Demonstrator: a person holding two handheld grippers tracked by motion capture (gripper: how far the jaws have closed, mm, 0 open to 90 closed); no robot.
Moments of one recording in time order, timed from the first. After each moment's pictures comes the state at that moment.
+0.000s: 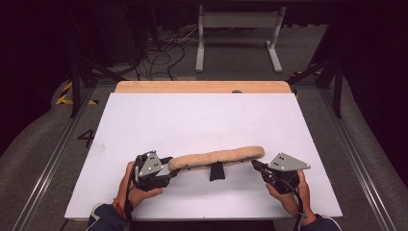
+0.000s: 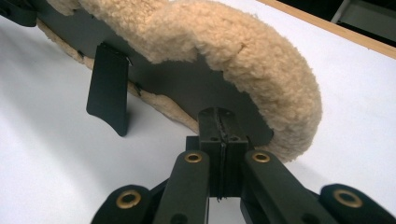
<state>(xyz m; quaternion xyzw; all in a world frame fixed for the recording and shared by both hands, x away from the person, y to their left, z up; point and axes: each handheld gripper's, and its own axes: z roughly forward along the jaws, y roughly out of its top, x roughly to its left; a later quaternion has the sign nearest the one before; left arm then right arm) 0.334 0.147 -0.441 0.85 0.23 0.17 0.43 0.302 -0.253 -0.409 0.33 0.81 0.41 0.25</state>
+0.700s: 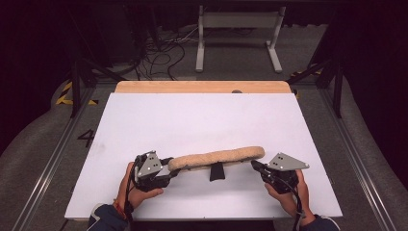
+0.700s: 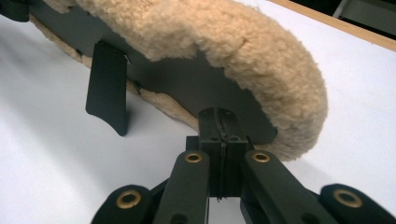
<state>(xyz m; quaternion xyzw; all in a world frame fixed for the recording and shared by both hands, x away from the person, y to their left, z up) 0.331 0.147 -0.438 0.85 0.23 0.17 0.45 0.304 -0.252 -0.412 0.34 0.81 0.41 0.25</state>
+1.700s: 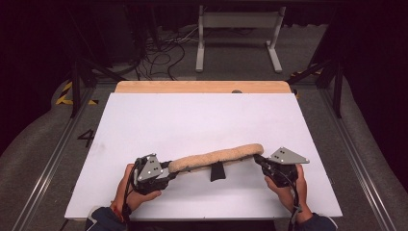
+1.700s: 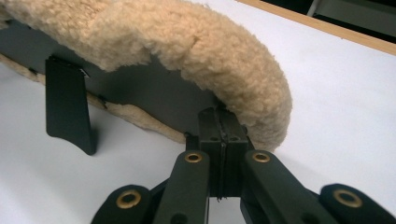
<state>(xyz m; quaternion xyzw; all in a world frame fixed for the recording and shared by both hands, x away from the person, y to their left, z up) 0.323 0.147 -0.435 0.86 0.22 0.18 0.43 0.319 -0.255 -0.415 0.38 0.78 0.41 0.27</state>
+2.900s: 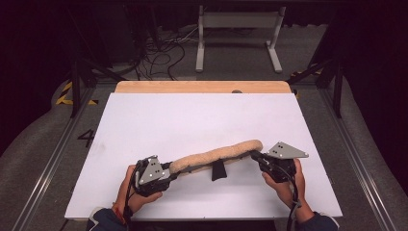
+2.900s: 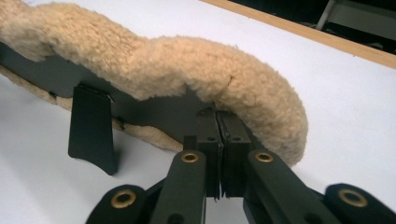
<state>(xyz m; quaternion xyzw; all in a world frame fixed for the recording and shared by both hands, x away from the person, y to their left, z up) 0.316 0.142 -0.435 0.86 0.21 0.19 0.43 0.324 -0.247 -0.398 0.37 0.79 0.43 0.25</state>
